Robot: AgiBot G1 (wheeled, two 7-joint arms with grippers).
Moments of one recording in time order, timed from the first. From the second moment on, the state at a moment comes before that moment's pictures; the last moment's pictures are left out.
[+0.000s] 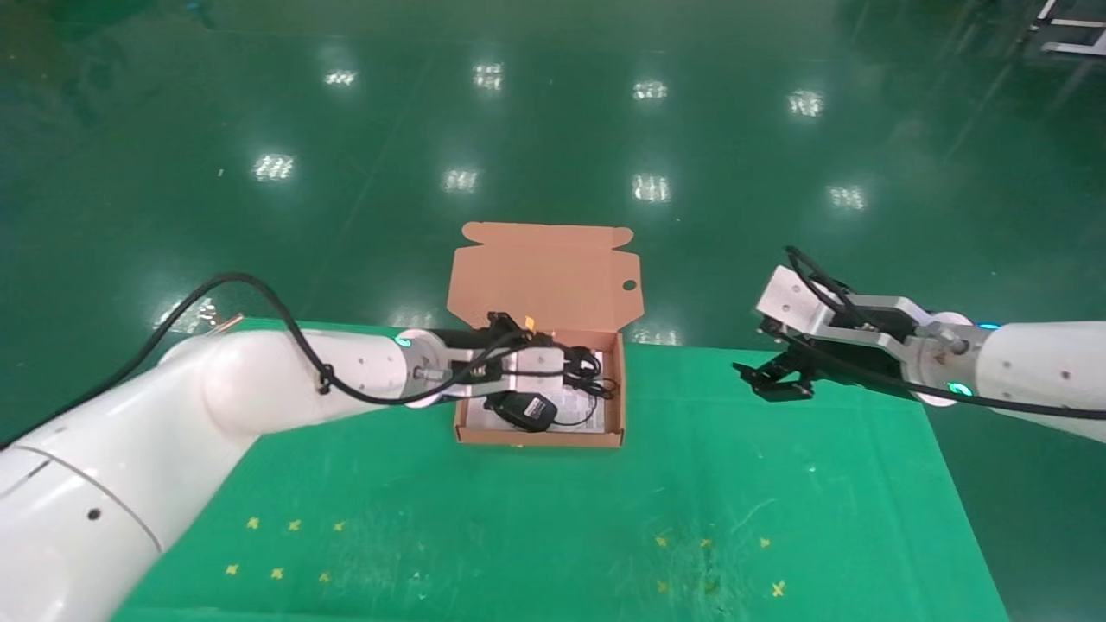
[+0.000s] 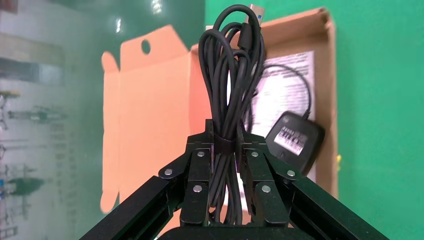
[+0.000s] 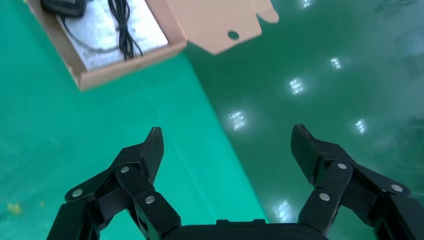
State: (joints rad) left arm -1.53 1.37 1.01 -0.62 1.82 0.61 0.12; right arm 1.72 -0.75 -1.41 1.15 -1.68 -0.54 0.67
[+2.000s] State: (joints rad) left arm -1.48 1.09 0.80 -0.87 1.37 0.79 0.00; right arm 1.69 -0.70 -1.10 1.27 -1.56 -0.98 0.56
